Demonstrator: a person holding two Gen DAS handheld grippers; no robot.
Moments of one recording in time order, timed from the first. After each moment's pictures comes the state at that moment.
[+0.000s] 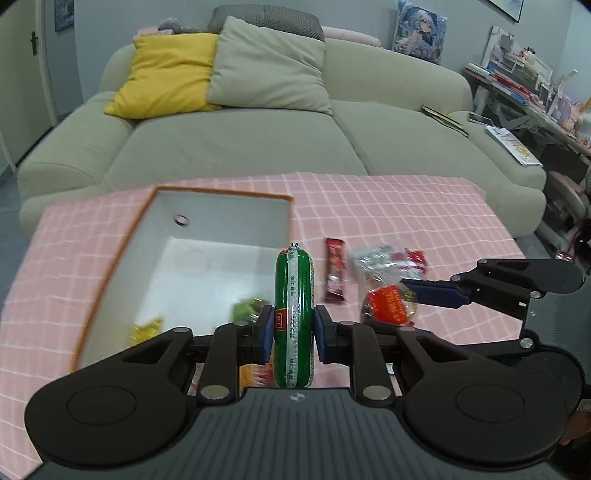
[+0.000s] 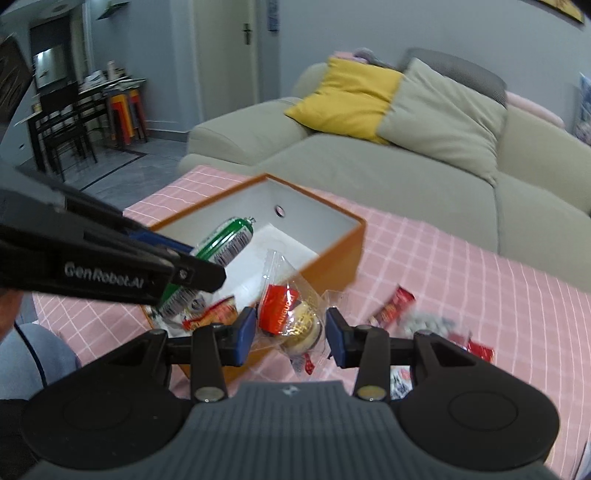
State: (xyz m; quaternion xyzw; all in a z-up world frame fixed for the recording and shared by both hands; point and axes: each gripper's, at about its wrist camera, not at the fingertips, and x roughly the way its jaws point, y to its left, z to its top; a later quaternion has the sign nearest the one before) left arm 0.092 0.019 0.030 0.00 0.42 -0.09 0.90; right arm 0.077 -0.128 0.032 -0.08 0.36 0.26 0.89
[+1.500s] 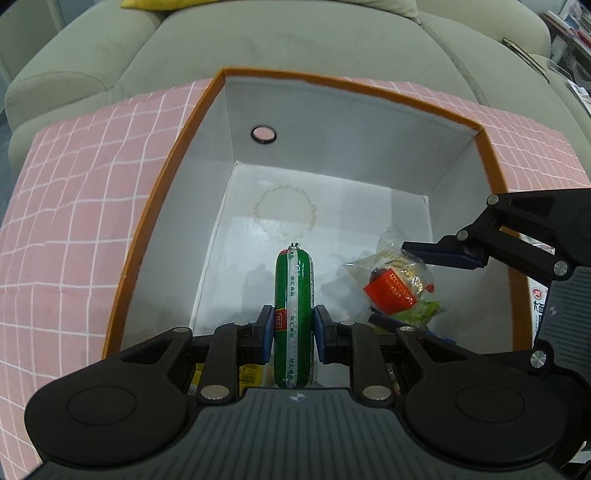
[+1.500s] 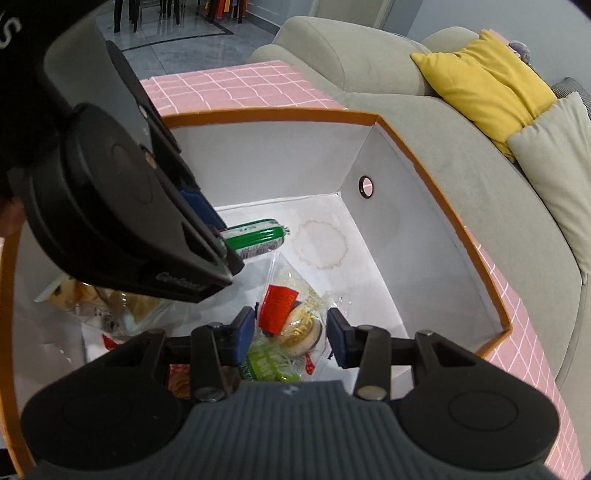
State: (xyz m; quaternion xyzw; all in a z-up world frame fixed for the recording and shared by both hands) left arm 0.229 0.111 -0.097 -0.01 0.57 -0.05 0.82; right arm 0.237 0.021 -0.091 -0.29 0.42 0.35 0.78
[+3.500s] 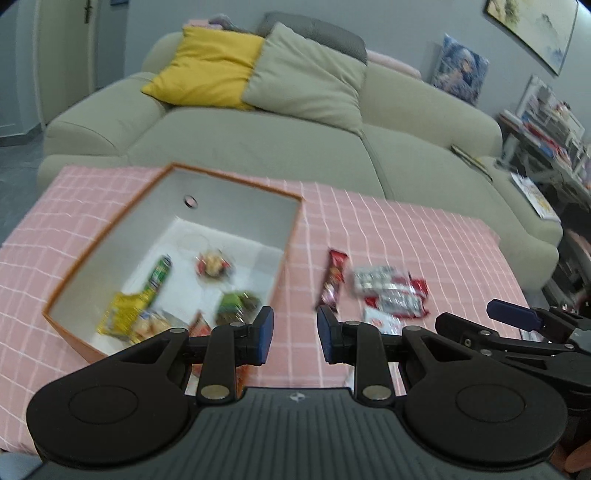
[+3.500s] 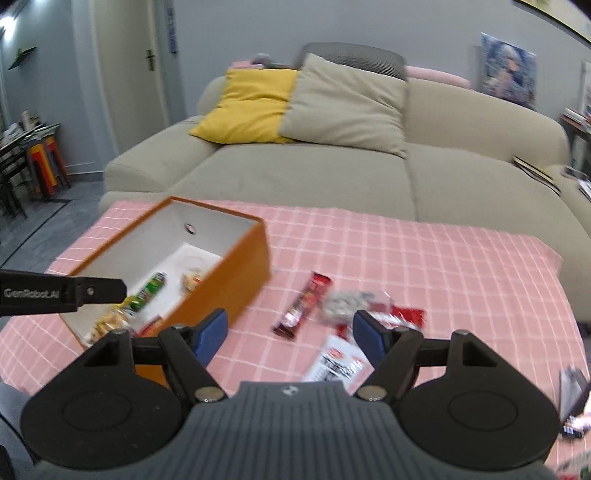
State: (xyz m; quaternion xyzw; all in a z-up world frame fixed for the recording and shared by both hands) left arm 0.078 -0.004 0.006 -0.09 0.41 -0.04 0.91; right arm 0.073 -0.191 0.012 0.00 0.38 0.08 0.92
